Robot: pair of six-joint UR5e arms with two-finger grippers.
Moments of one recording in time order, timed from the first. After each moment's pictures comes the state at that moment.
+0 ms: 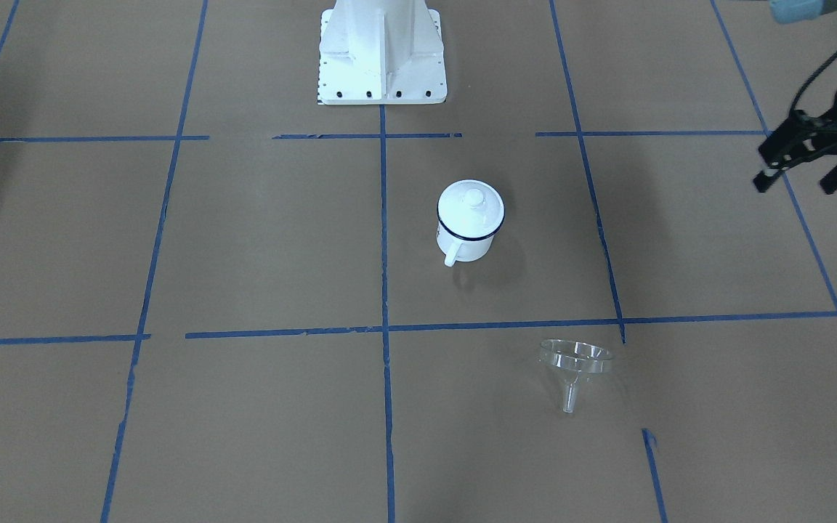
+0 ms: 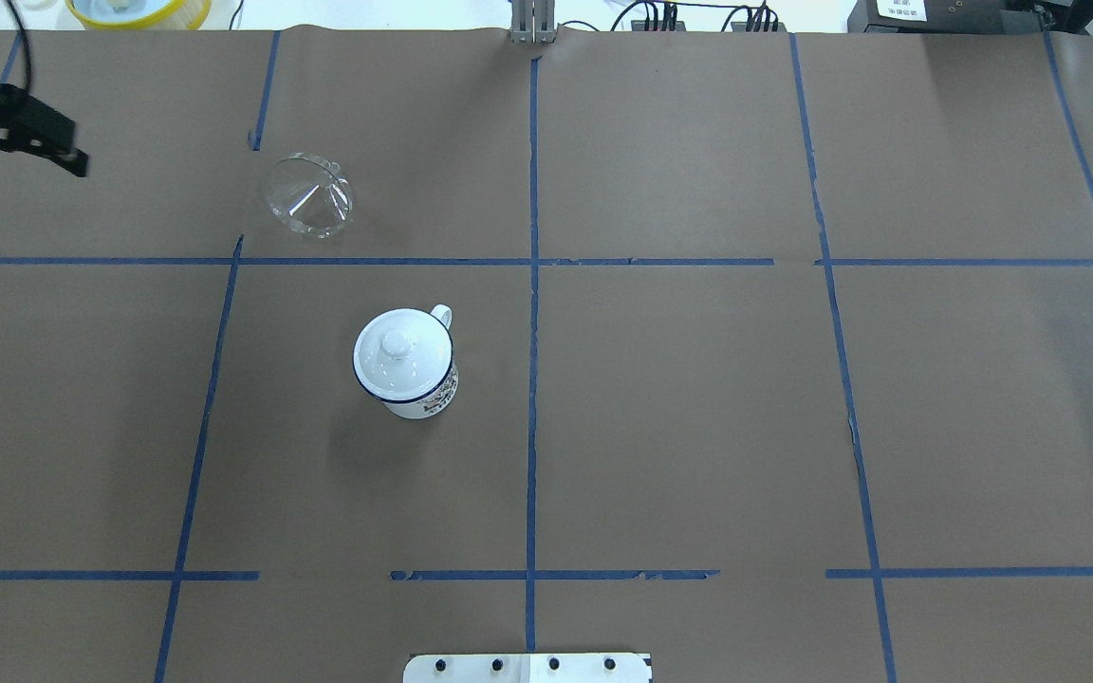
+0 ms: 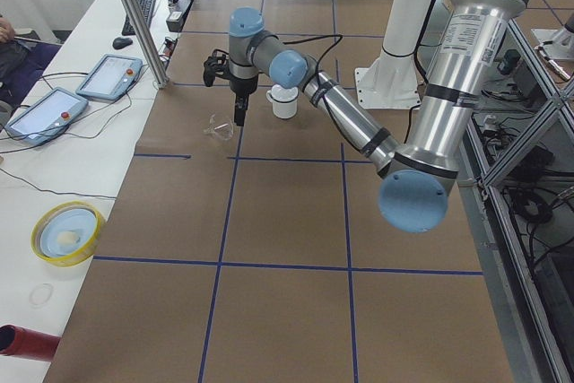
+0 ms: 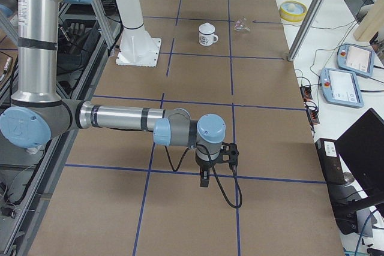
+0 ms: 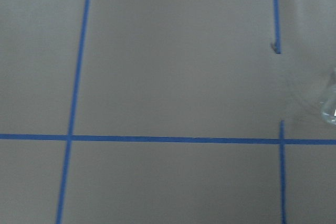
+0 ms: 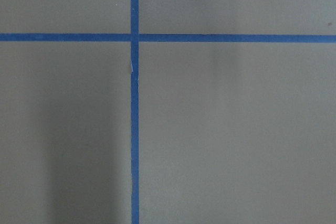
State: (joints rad) left arm -1.12 -1.92 -2.03 -1.38 -2.23 -0.69; right arm 1.57 -1.68 1.66 -1.57 2.29 0.01
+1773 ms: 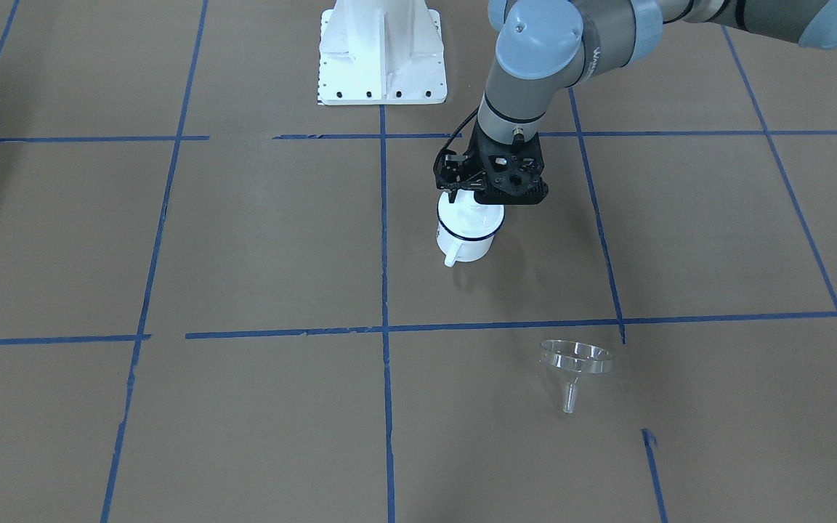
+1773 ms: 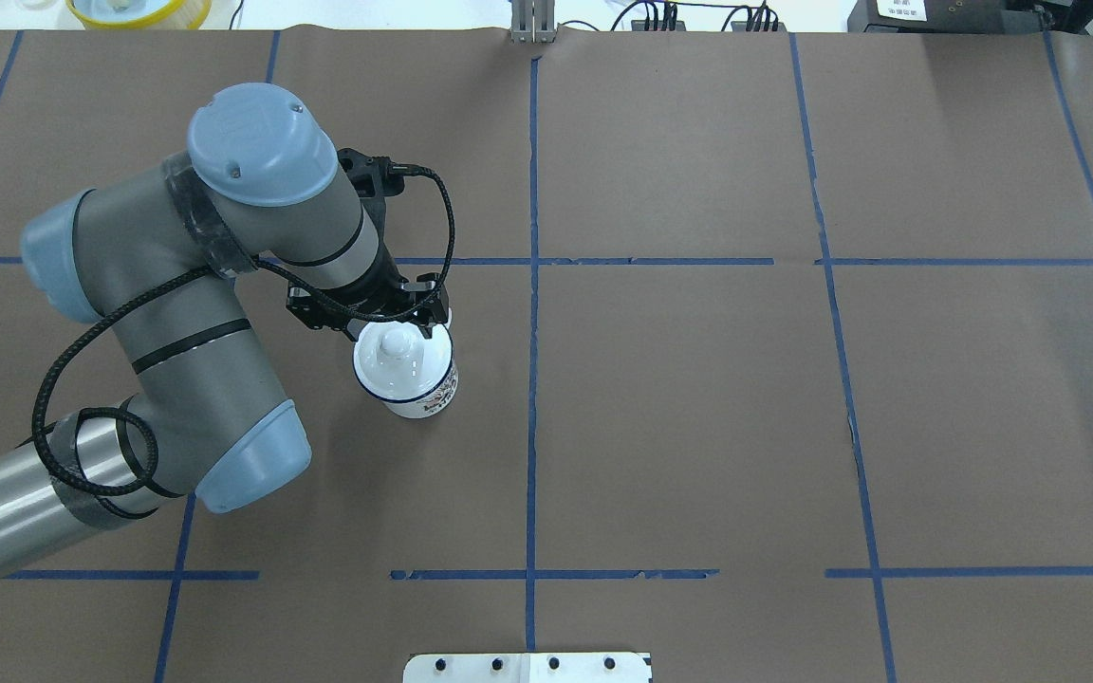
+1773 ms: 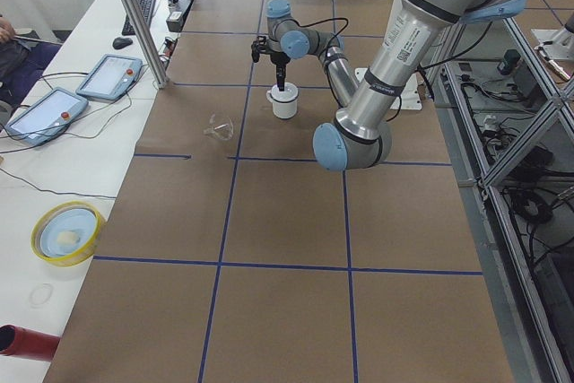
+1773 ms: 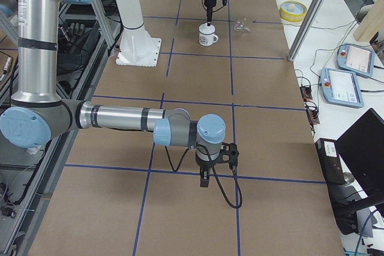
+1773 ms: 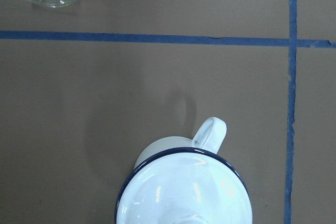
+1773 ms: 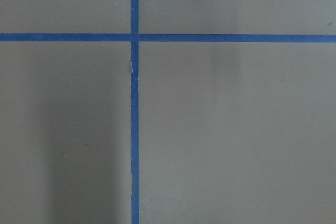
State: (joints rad) left arm -0.64 -2.21 -1.81 -1.44 -2.04 -1.13; right arm 1.57 -1.68 1.66 -1.57 2.29 0.01
